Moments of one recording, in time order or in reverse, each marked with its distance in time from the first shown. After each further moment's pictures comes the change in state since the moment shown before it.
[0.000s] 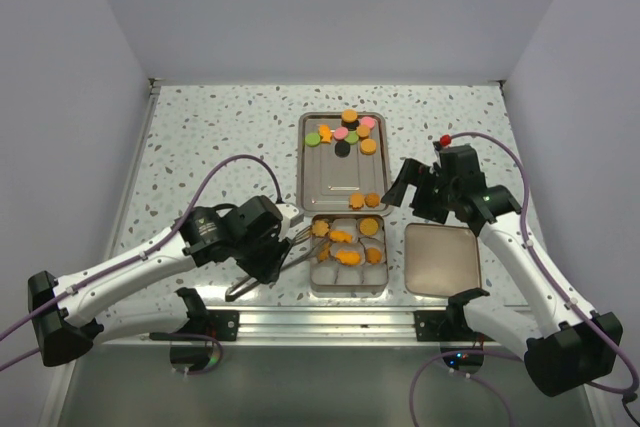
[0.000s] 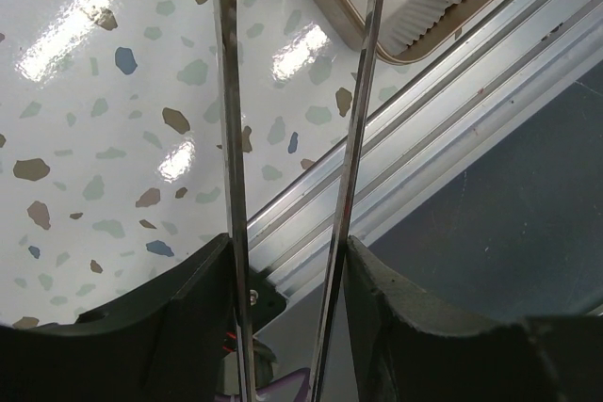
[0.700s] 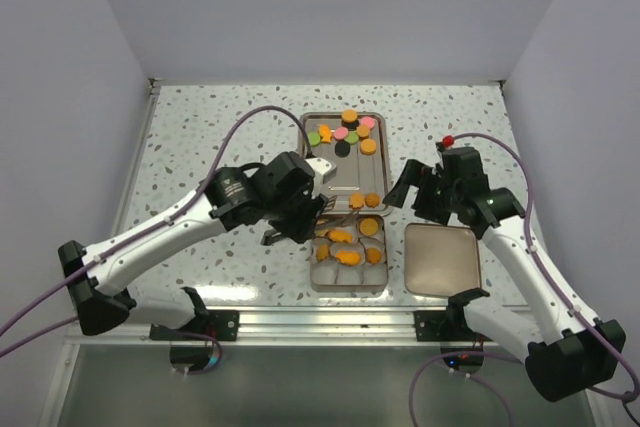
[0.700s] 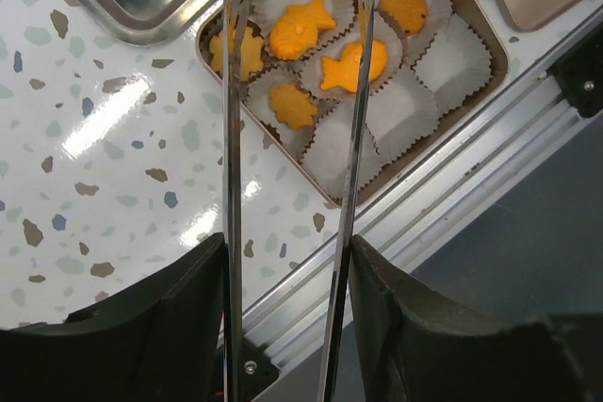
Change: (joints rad) left arm 0.003 0.261 0.412 0.012 -0.086 0.030; right arm 0.000 -0.027 0.001 -0.019 0.007 -0.001
